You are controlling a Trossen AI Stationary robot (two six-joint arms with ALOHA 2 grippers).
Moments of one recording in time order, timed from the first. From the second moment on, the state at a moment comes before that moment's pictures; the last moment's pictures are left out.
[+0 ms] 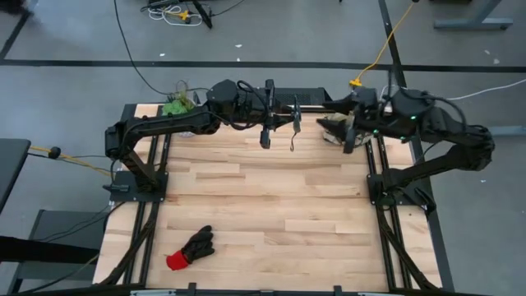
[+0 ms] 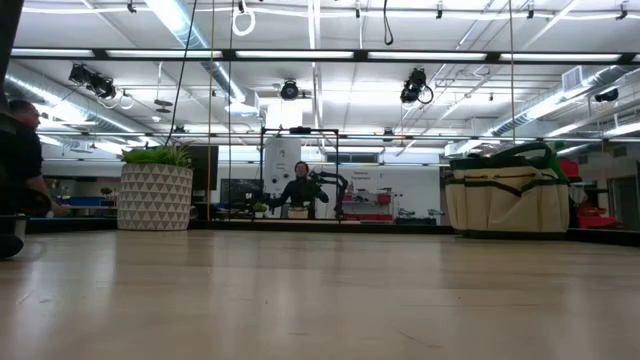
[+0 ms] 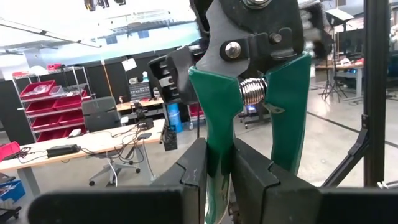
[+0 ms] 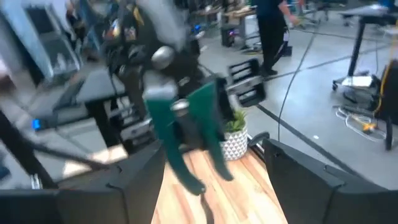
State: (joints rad) left arm 0.26 1.65 1.51 0.36 0.33 0.12; right arm 0.00 1.08 1.51 -0.58 0.28 0.19
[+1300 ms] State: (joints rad) left arm 0.26 1.65 1.51 0.14 0.30 -0.98; right arm 0.00 1.05 1.51 -0.61 0.27 -0.93
